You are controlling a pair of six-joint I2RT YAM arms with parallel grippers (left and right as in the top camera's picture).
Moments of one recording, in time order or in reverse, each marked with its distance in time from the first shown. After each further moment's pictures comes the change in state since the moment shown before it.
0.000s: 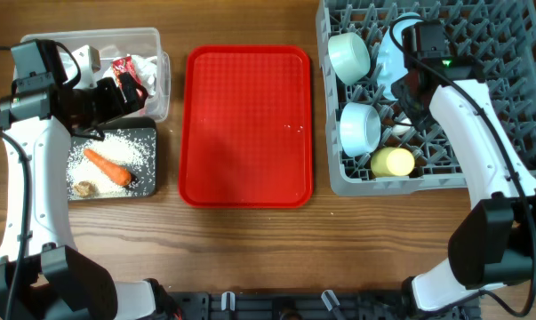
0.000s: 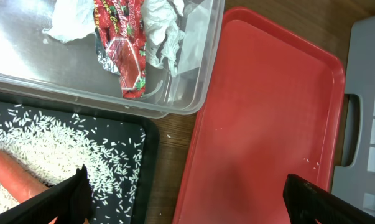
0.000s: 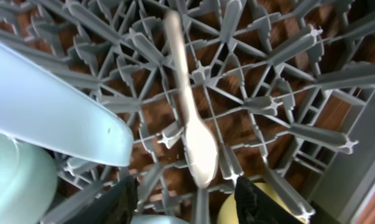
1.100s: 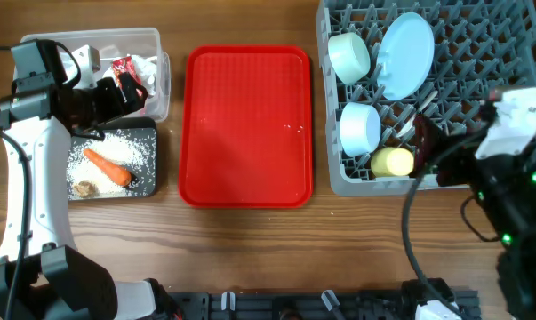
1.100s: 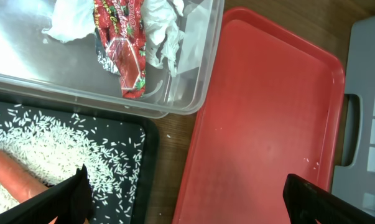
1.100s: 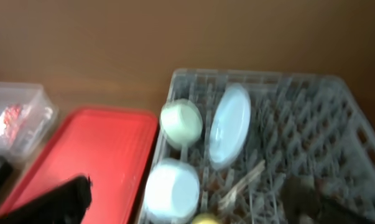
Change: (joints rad) left arm 0.000 0.000 0.000 0.000 0.000 0.000; right arm 0.000 -0.935 -0.174 0.149 -0.370 -1.100
